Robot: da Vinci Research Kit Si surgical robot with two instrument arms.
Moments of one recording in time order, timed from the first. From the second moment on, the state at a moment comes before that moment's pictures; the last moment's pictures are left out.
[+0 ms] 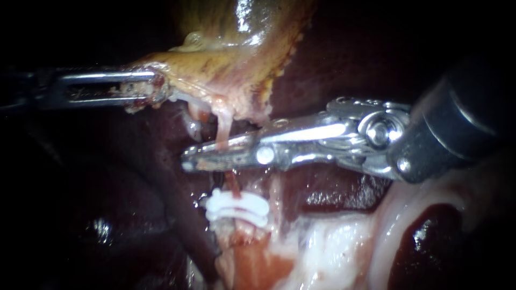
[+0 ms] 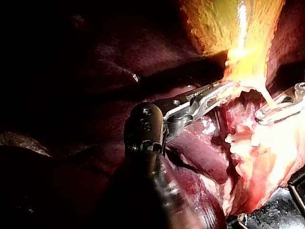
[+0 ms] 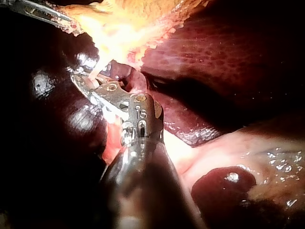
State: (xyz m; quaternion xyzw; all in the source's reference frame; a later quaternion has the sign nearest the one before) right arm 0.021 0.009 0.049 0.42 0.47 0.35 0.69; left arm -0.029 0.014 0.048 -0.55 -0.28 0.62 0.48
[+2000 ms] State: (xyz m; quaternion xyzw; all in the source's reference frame) right arm 0.007 0.006 0.053 0.18 0.58 0.11 0.79; left arm -0.030 0.014 0.049 -0.55 -0.27 0.62 0.48
